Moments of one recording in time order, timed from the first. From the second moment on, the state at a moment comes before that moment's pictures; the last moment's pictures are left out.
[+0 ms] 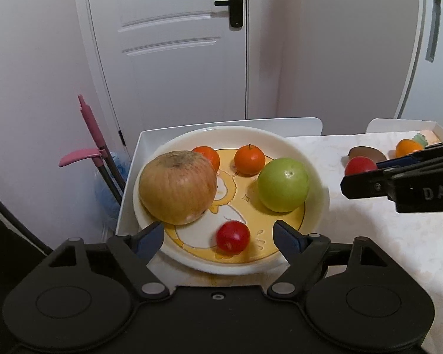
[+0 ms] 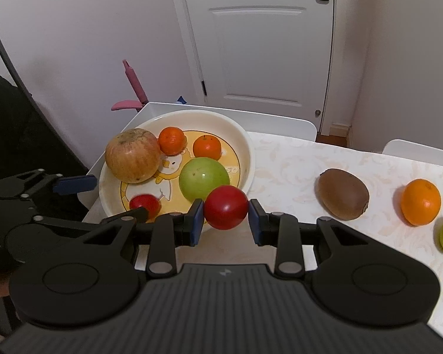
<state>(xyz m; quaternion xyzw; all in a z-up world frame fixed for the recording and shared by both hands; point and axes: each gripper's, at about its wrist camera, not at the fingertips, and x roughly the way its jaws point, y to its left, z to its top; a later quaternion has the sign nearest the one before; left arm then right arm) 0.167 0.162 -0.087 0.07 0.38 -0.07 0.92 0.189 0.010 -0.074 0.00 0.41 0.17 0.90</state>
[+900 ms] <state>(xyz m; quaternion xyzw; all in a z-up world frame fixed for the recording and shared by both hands) 0.119 0.175 -0.079 0.06 0.37 -0.04 0.93 0.213 0.059 -0.102 -0.01 0.45 0.25 0.86</state>
